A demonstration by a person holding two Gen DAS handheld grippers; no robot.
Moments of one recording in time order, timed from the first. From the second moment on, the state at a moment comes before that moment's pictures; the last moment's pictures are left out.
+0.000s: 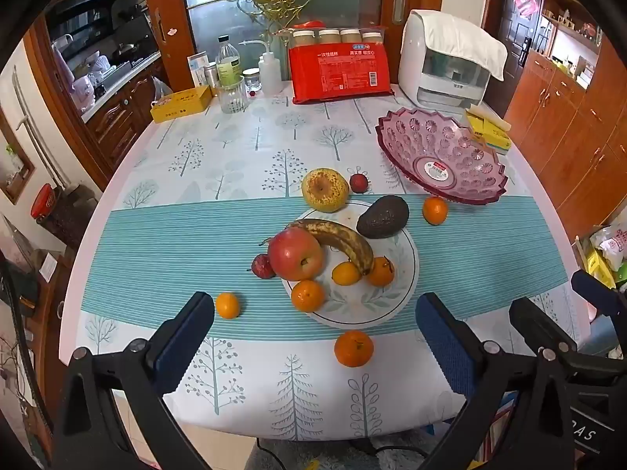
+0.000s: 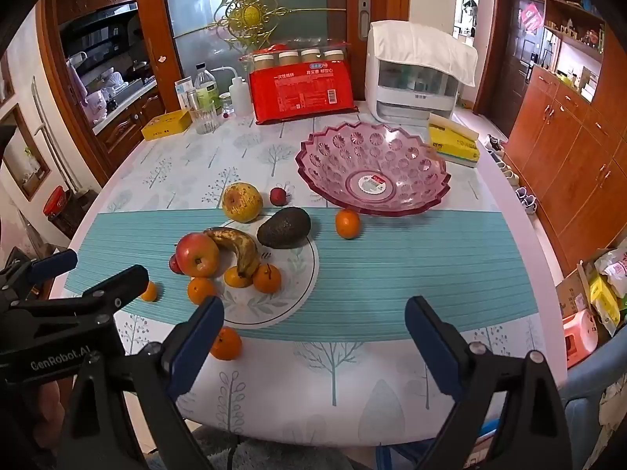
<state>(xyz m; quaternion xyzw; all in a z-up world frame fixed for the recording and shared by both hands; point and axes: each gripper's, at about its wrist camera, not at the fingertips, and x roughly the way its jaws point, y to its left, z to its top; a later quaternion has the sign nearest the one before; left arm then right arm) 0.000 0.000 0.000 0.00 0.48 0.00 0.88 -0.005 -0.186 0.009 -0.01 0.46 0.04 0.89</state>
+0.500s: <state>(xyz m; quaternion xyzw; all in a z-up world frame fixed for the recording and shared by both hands) 0.002 -0.002 0.004 0.00 0.47 0.00 0.88 -0.007 -0.196 0.018 -0.03 0.43 0.01 0.90</state>
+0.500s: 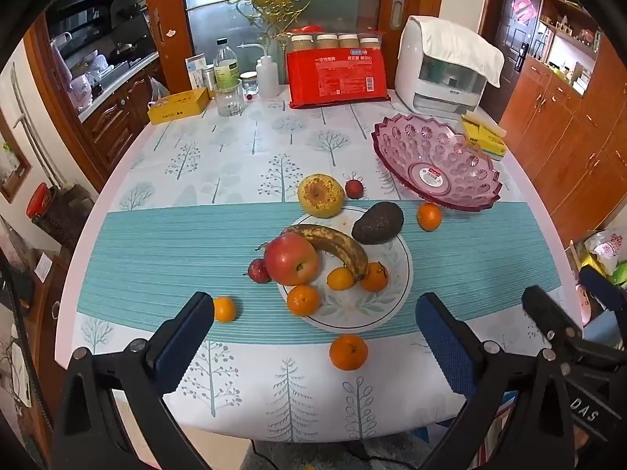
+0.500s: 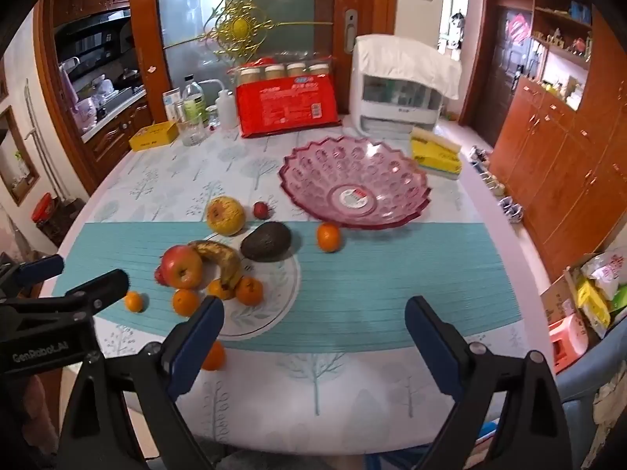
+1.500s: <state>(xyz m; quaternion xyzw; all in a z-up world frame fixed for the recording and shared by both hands) 0.024 -0.009 0.007 0.00 0.48 -0.01 0.88 0.020 -0.200 0.016 -0.05 0.43 0.00 0.90</state>
